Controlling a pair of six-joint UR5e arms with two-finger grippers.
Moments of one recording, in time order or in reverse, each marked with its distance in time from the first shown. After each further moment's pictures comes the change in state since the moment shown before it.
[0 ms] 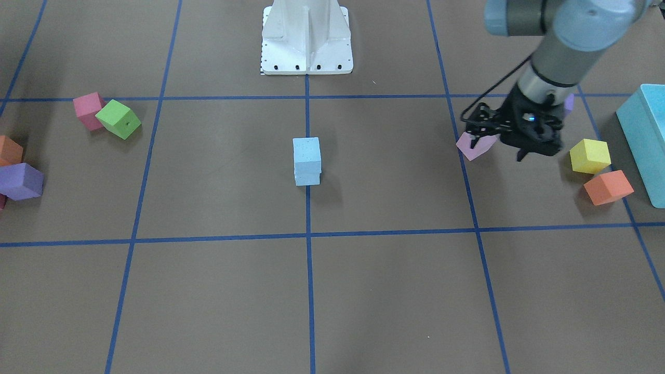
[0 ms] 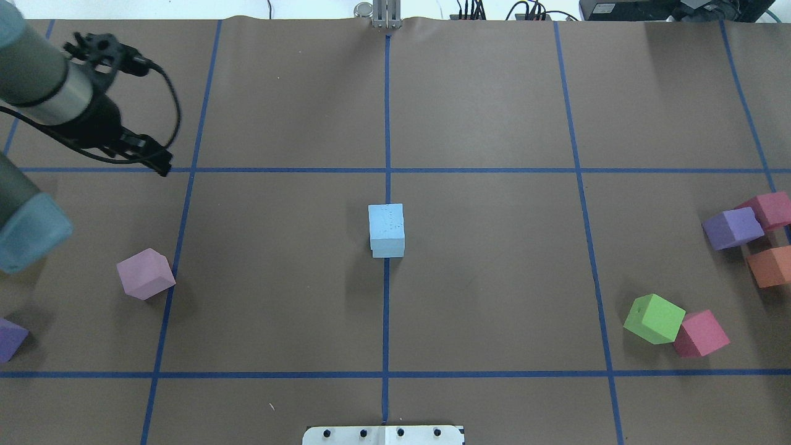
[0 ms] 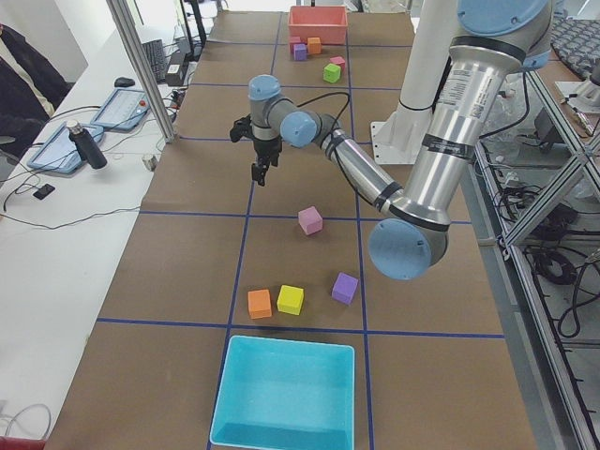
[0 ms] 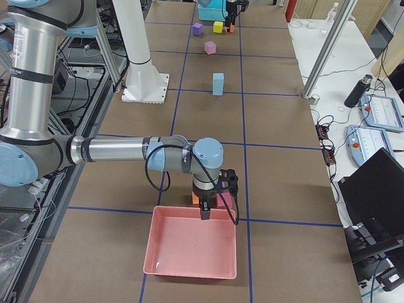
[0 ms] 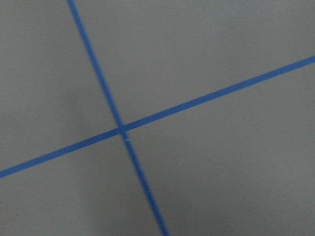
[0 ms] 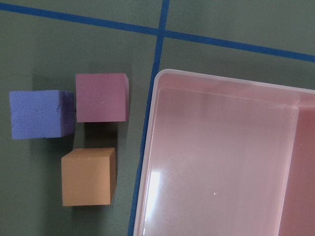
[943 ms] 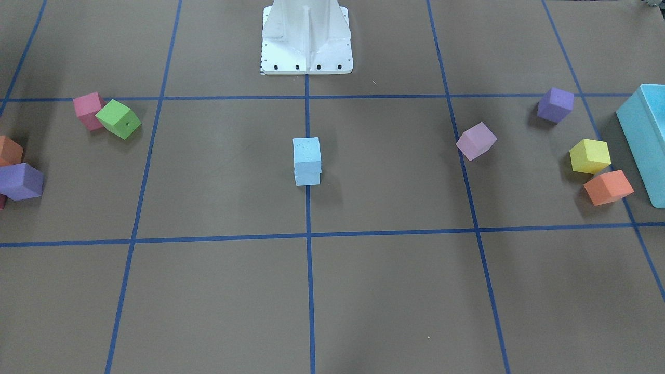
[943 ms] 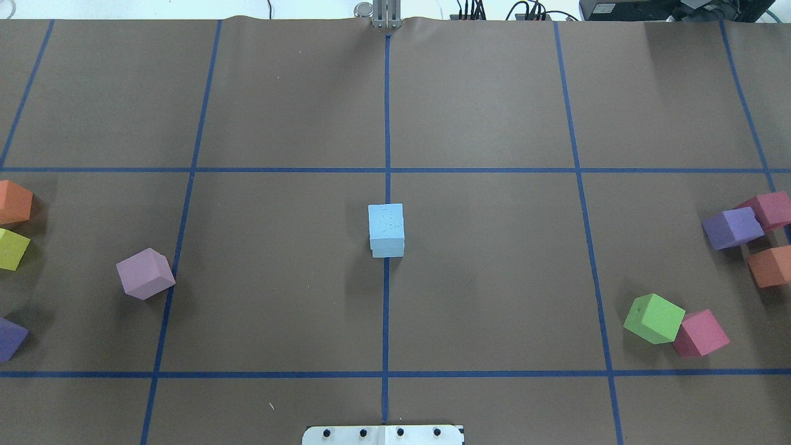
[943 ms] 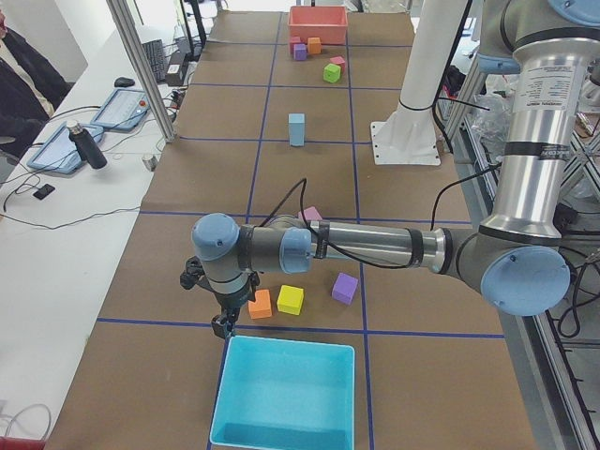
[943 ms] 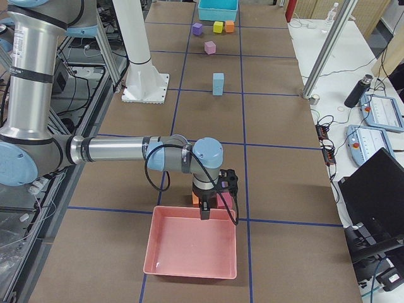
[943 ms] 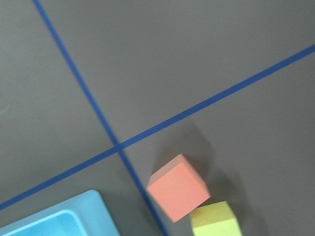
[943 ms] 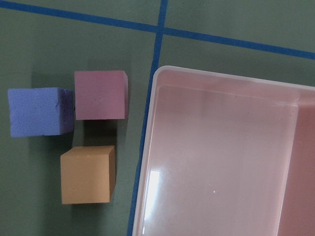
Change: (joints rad) left arm -0.543 0.179 0.379 -0.043 -0.086 0.712; right arm 0.000 -0.001 0.000 0.000 0.000 0.000
